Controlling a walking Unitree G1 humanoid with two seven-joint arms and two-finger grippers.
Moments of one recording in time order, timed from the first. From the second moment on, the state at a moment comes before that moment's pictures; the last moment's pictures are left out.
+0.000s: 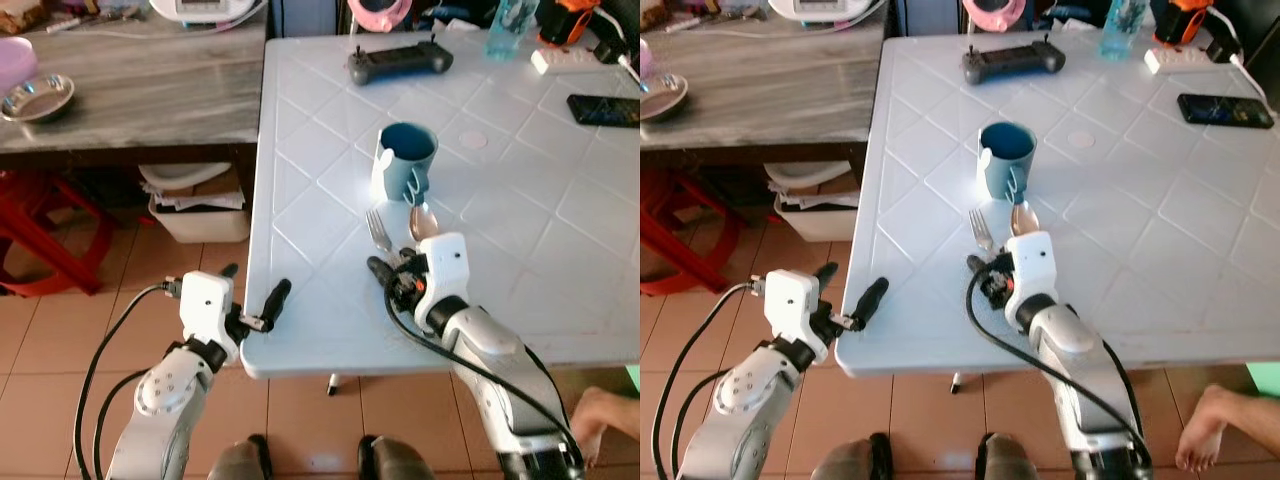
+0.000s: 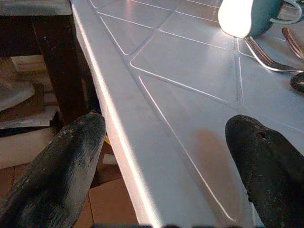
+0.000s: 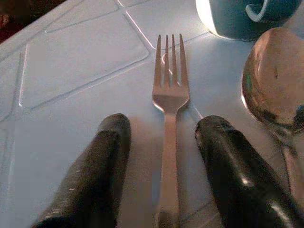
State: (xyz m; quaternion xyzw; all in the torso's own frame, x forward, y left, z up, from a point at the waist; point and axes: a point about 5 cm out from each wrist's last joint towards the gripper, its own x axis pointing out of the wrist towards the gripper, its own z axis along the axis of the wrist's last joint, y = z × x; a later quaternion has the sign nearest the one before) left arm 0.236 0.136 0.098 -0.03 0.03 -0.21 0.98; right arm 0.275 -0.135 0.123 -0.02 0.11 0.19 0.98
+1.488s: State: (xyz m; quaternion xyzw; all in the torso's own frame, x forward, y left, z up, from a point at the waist) left arm 0.251 0.163 0.093 0.01 0.01 -0.03 1.00; right arm 0.292 -0.109 0.123 0.07 0.08 0.16 0.98
